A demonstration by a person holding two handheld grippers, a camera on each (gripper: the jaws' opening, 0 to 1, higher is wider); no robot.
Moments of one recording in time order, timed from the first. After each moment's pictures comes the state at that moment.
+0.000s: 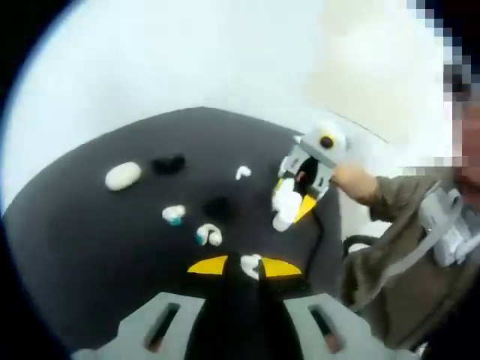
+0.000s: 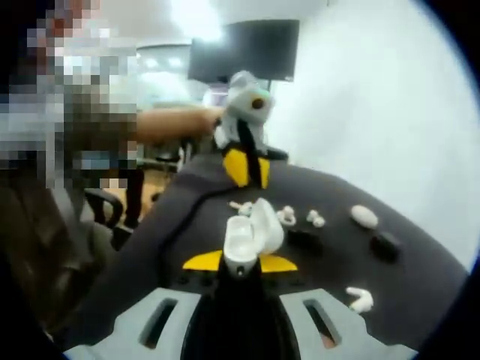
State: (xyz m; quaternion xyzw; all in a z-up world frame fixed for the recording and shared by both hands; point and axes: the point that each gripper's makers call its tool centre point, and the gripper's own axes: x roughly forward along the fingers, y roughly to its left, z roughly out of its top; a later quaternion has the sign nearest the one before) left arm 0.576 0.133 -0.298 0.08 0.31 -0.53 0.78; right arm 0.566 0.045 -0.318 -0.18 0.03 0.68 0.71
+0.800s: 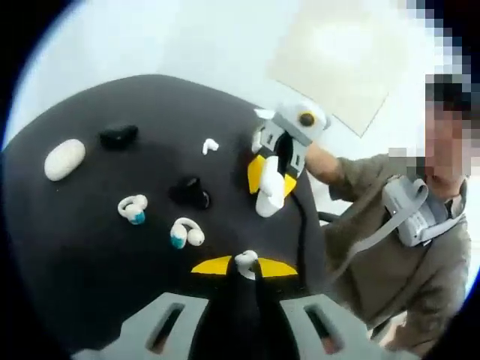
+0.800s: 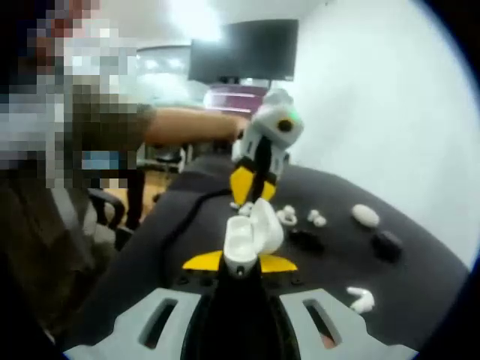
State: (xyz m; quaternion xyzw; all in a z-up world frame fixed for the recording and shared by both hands) left arm 0.562 0.113 -0.327 0.06 0.39 -0.62 0.68; right arm 0.561 0.046 -0.318 -0.18 0.04 0.69 0.71
